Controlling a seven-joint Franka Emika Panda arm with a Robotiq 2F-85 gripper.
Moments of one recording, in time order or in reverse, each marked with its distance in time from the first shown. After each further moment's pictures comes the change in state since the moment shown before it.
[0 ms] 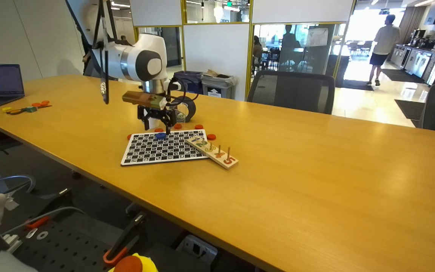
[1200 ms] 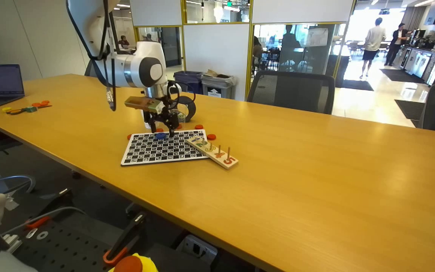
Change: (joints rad) arm 0.112 0.075 -0.110 0.060 -0.066 0.054 0.208
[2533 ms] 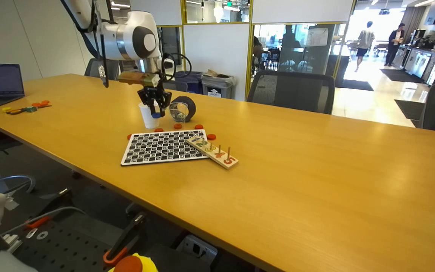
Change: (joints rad) arm 0.006 -0.146 0.034 0.034 -0.040 -0.151 -0.021
